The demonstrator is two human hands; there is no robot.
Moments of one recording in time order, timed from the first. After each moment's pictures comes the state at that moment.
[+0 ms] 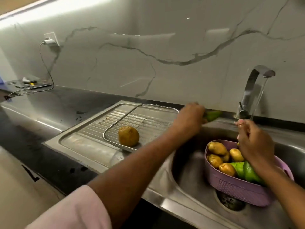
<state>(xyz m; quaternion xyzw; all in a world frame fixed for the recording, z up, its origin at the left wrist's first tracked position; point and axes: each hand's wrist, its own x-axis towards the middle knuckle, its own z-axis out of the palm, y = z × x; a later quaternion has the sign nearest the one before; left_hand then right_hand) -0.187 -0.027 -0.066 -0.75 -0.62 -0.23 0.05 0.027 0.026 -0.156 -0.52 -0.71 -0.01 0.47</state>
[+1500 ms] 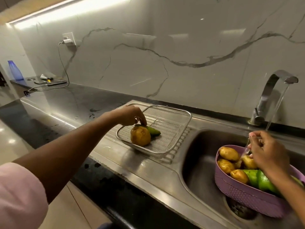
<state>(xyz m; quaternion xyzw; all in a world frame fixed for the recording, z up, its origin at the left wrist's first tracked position) -0.422 -0.079 -0.057 -0.73 -0.68 0.01 -0.02 0.034 0.042 -0.176 -0.54 -0.72 0.05 0.43</state>
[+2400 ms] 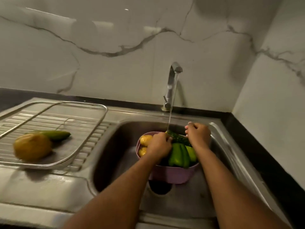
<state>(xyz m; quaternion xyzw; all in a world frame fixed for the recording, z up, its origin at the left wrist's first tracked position) -0.045 0.025 -0.190 -0.69 -0.61 -0.29 -0.25 0.109 0.050 -0.169 -0.69 -0.50 0.21 0.48</state>
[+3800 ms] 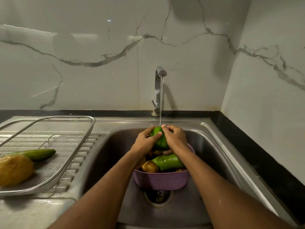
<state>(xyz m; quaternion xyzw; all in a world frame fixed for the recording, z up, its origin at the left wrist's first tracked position) -0.070 0.030 -0.172 -0.53 -0.50 -0.46 -0.51 0.065 0.048 -0.169 -0.63 -0.52 0.35 0.46</state>
